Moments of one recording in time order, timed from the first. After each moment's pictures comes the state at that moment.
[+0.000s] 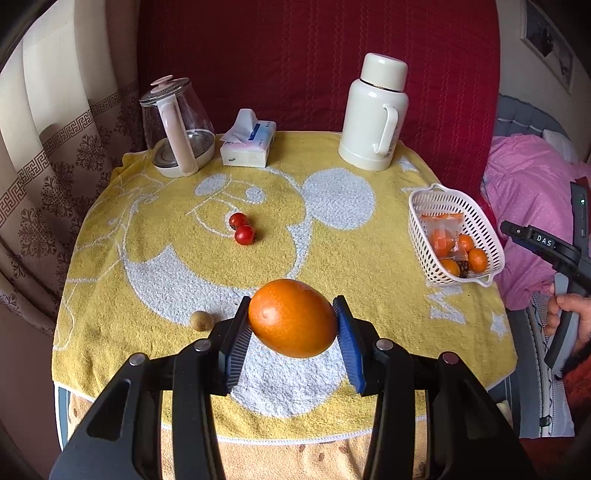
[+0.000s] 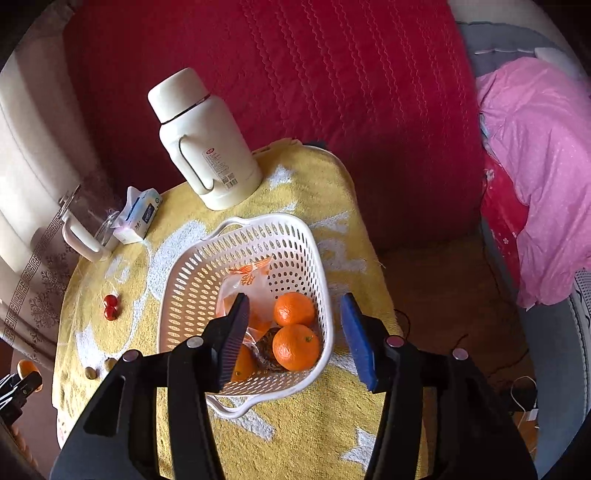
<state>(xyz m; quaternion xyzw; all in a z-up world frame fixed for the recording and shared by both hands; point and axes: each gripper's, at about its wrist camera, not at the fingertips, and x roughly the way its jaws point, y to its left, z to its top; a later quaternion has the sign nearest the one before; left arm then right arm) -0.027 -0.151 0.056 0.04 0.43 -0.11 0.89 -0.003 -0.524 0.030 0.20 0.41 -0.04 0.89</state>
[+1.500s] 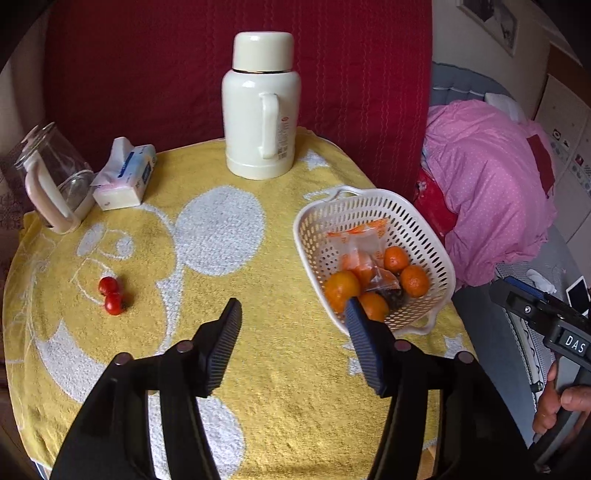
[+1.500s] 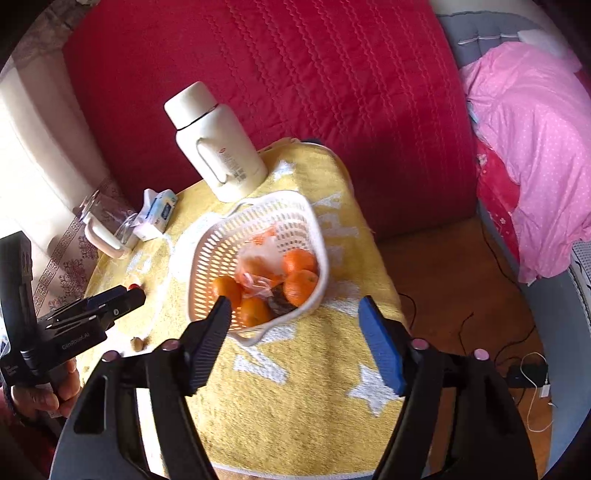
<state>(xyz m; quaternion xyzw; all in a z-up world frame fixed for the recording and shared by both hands) 0.034 -0.272 0.036 0.08 0.43 -0.22 0.87 -0.064 -0.505 0.047 0.23 0.41 -0.02 0.88</state>
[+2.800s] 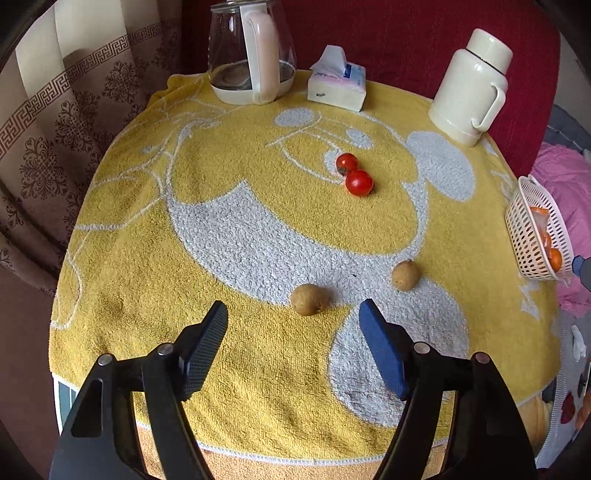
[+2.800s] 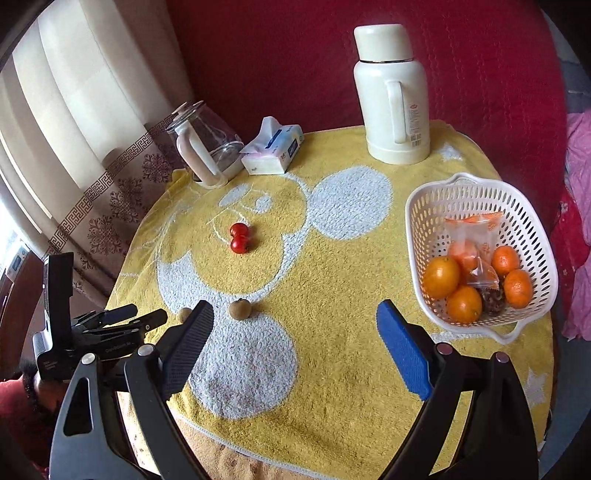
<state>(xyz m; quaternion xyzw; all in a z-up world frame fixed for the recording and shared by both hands) 0.028 -0.036 -0.023 0.01 0.51 -0.05 0.86 -0.008 -0.298 0.054 0.14 0.44 0.12 0.88</state>
